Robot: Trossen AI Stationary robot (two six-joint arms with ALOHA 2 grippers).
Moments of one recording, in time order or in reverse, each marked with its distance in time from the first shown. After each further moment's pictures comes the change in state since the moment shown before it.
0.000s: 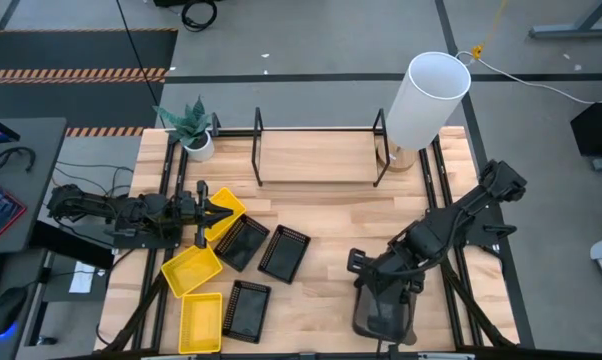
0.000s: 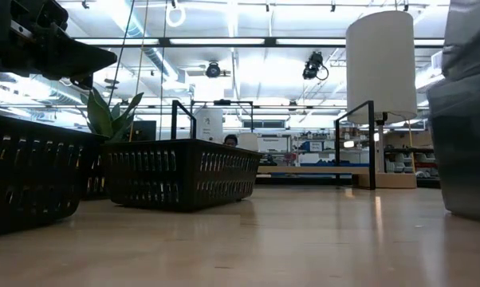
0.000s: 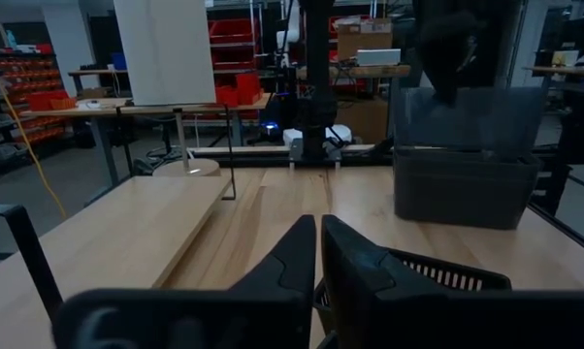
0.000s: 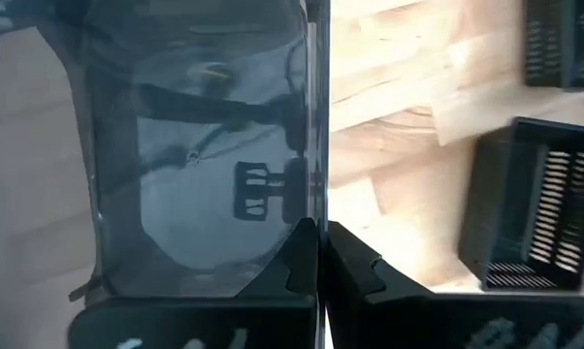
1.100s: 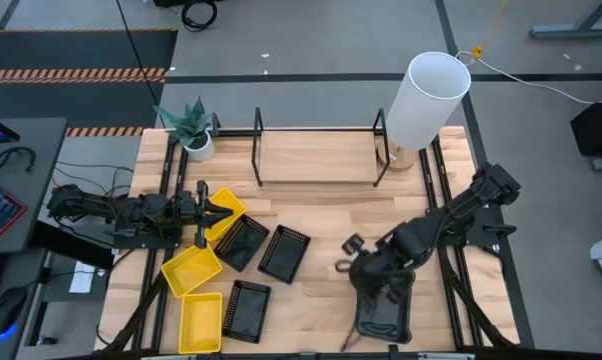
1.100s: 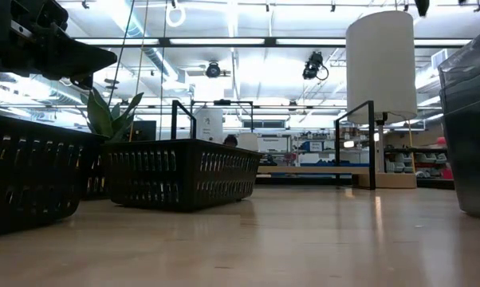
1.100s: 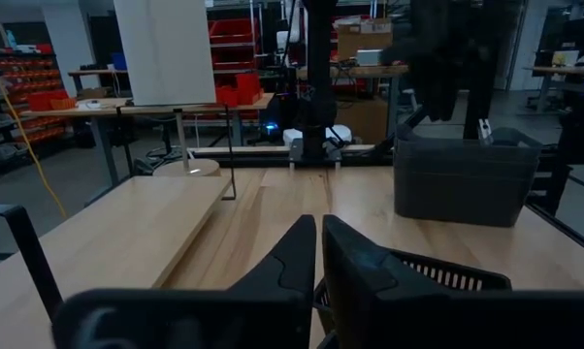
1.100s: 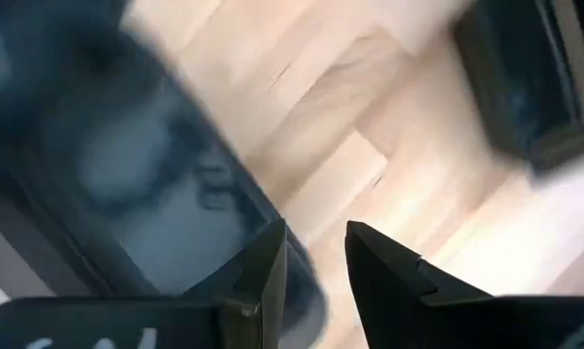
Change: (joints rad) left arm 0.000 0.000 0.000 0.000 0.000 0.000; right arm -0.052 0.048 0.000 0.034 0.049 0.584
